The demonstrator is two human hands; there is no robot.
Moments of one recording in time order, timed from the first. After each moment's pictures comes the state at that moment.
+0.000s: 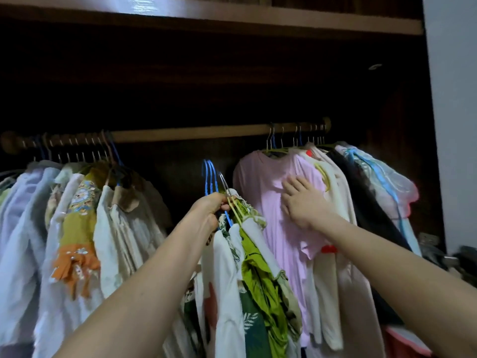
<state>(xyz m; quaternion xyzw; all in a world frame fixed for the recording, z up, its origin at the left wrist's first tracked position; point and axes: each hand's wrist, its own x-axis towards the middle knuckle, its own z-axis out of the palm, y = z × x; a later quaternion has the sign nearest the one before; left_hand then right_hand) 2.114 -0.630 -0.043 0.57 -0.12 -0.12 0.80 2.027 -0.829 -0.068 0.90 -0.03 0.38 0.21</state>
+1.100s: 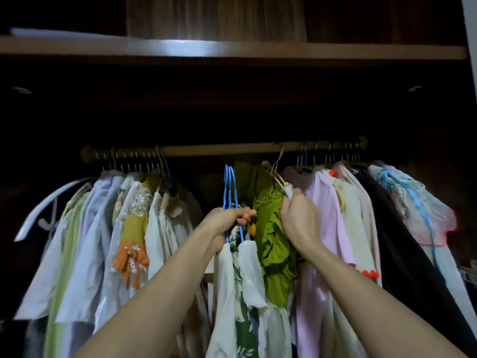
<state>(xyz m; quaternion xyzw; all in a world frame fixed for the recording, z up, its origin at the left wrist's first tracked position) 2.060 -0.557 -0.043 0.57 -0.20 -0.10 0.79 2.029 -0.711 -0.061 0.80 -0.11 0.55 -0.20</state>
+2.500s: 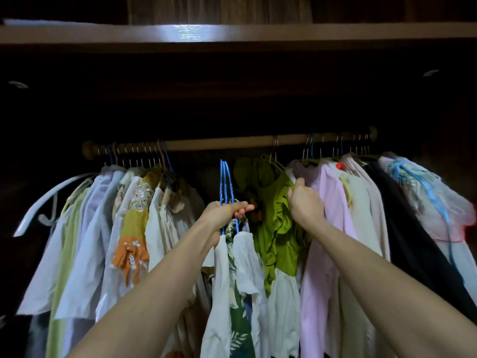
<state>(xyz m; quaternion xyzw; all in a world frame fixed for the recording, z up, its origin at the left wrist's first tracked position) 2.083 -0.549 -0.047 0.59 -0.21 -0.05 0.78 2.078 -0.747 -0.050 0.85 -0.11 0.49 -0.17</state>
